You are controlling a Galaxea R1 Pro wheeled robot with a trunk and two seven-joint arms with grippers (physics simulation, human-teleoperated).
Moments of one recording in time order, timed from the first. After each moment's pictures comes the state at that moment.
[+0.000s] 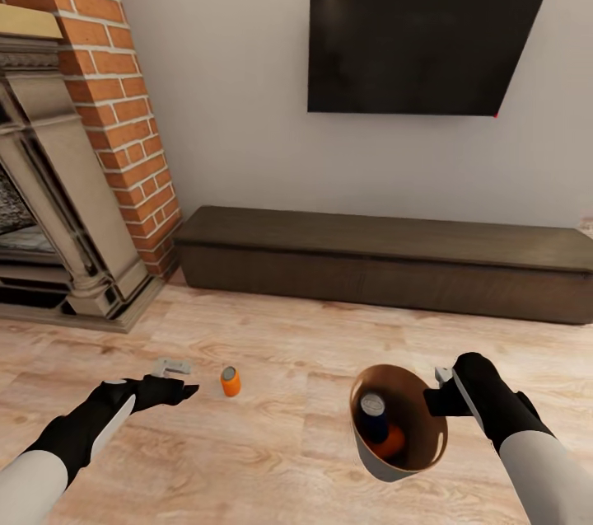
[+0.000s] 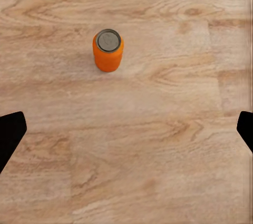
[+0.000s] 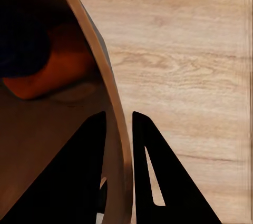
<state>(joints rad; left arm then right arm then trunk) -0.64 0.32 -0.34 -0.64 0.30 0.38 -0.32 -0.68 -0.20 -0.05 -0.73 0.21 1.04 0.33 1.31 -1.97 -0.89</state>
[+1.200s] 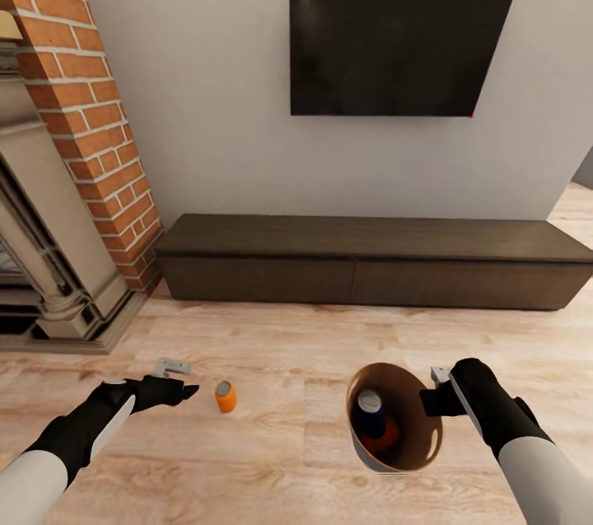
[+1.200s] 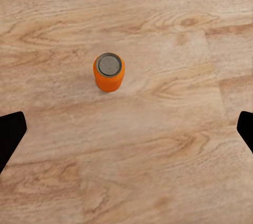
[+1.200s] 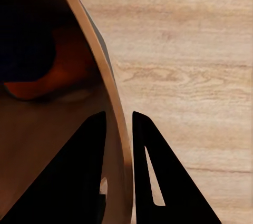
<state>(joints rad) -0.64 0.32 -0.34 -0.64 0.30 0.38 -0.32 -0.66 -0.19 -0.04 -0.73 0.19 0.95 0.33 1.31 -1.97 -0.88</state>
